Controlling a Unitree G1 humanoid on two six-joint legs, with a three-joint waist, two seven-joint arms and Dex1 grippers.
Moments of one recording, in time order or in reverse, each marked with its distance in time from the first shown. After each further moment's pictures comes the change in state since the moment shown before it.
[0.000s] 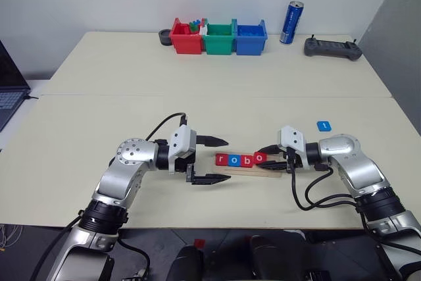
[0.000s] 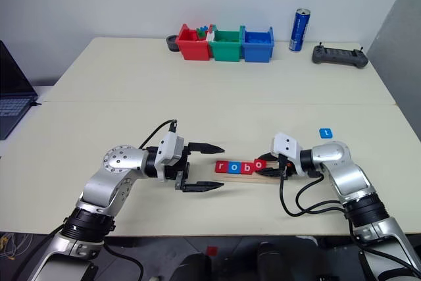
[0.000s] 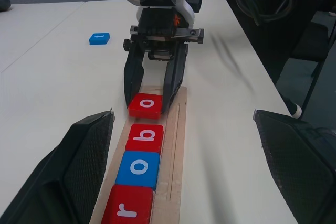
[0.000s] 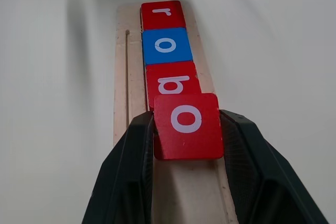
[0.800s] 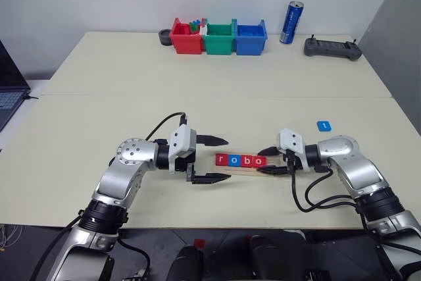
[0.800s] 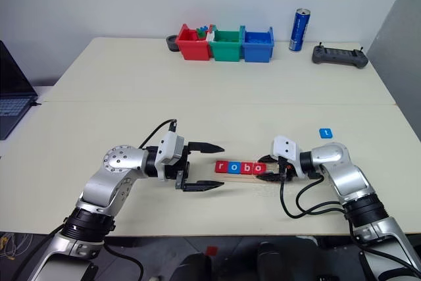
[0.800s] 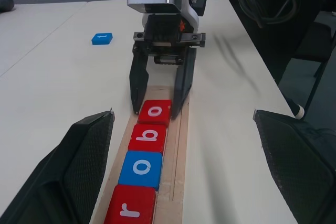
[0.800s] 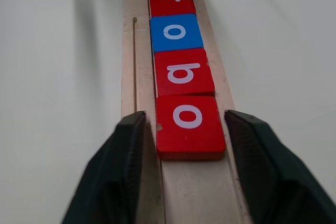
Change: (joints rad) left arm -0.001 0.000 0.000 0.000 0.000 -0.001 0.009; right arm -0.002 -0.003 0.016 0.022 -0.006 0.000 0.017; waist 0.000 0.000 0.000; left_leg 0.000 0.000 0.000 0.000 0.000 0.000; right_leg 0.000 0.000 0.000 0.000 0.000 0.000
